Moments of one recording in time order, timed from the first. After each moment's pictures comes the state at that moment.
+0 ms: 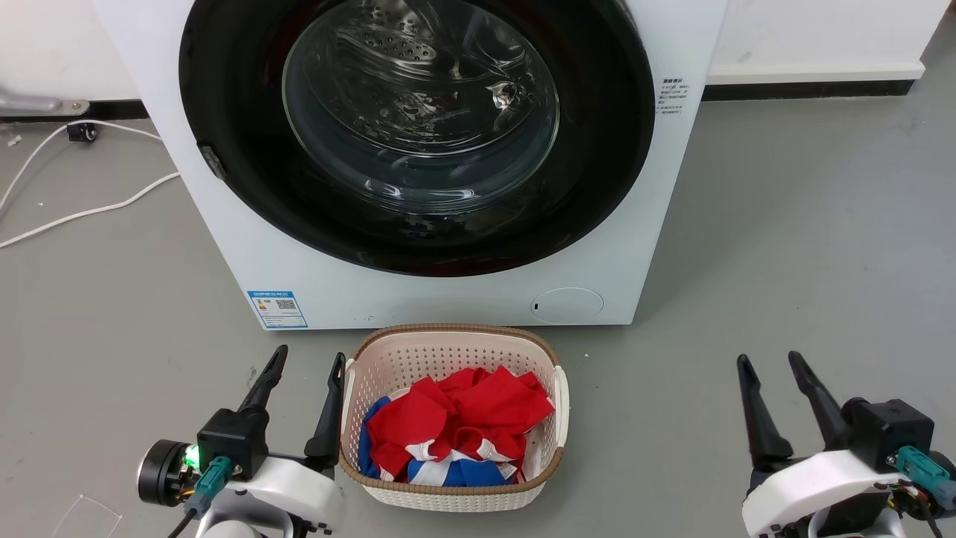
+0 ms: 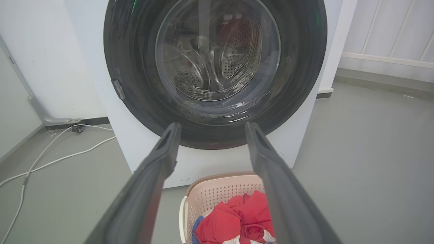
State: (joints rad) left arm -0.10 0.18 -0.14 0.24 -0.17 -0.07 -0.26; right arm 0.02 -0.05 -0.02 0.03 0.12 0.13 -0.05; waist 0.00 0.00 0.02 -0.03
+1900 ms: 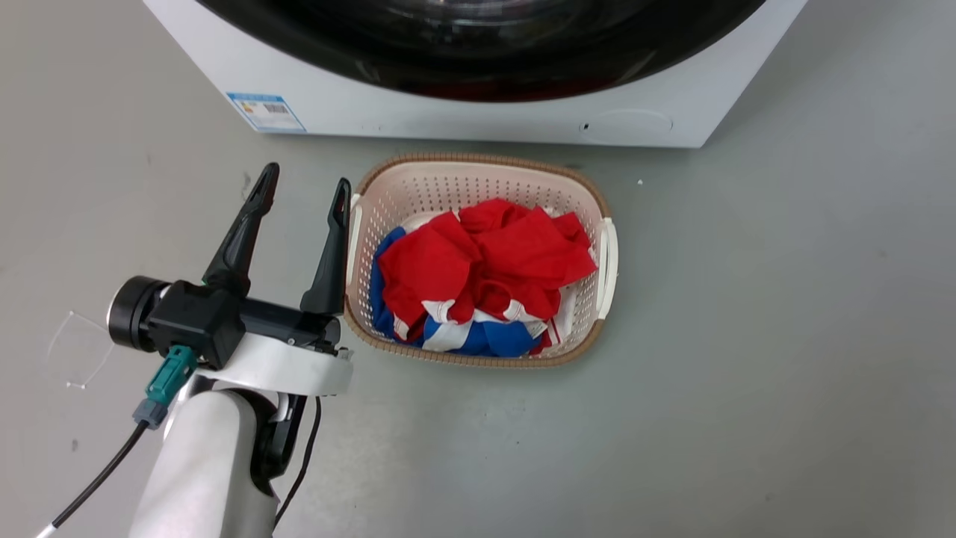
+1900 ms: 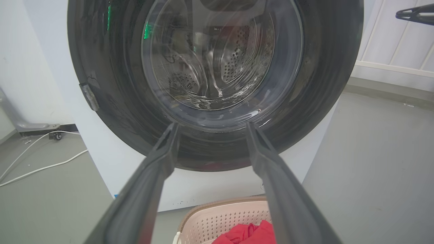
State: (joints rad) left arm -0.34 0.18 -0.14 0.05 -0.18 -0.11 -0.26; right arm -1.17 -0.54 0.40 0.81 2.02 0.13 0.28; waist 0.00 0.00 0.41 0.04
